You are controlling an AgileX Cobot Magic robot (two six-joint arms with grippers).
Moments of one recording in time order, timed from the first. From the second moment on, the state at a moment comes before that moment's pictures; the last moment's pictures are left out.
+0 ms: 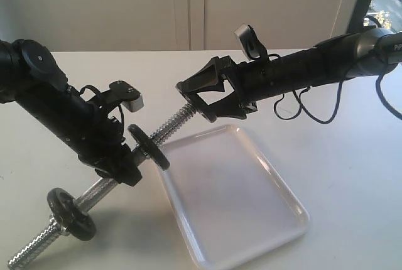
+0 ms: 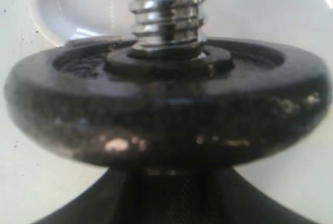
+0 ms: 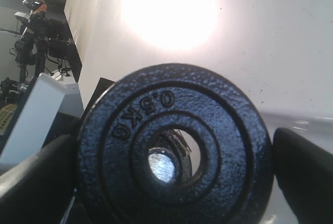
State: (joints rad) left arm -0.41 1.75 -1.06 -0.65 0.80 1.00; right arm 0.18 2.17 -1.46 1.39 1.18 -0.98
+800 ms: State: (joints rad) left arm -0.41 1.75 -1.06 -0.65 0.80 0.99; right arm 0.18 2.17 -1.46 1.40 1.18 -0.98
